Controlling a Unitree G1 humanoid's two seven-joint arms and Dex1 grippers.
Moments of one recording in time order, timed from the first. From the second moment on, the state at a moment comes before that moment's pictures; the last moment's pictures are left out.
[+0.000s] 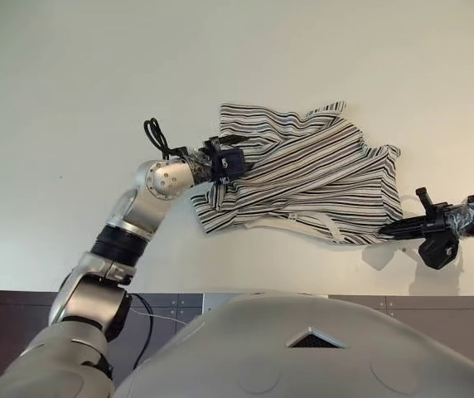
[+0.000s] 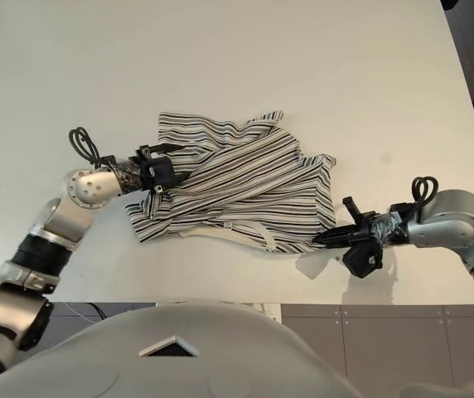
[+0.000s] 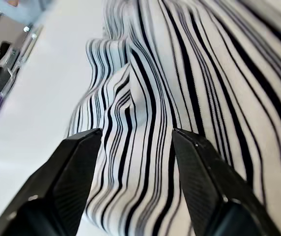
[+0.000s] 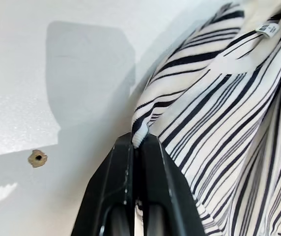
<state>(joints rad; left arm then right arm) -0.25 0.55 -0.45 0.25 0.31 -0.27 -0.65 -0.10 -1.13 0.42 0.36 -0.24 -1.22 0.99</state>
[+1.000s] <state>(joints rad) 0.27 0.85 -0.18 -0.35 0.02 -0.40 -0.63 0.15 -1.16 0.35 -0.23 0.31 -0.64 0.89</state>
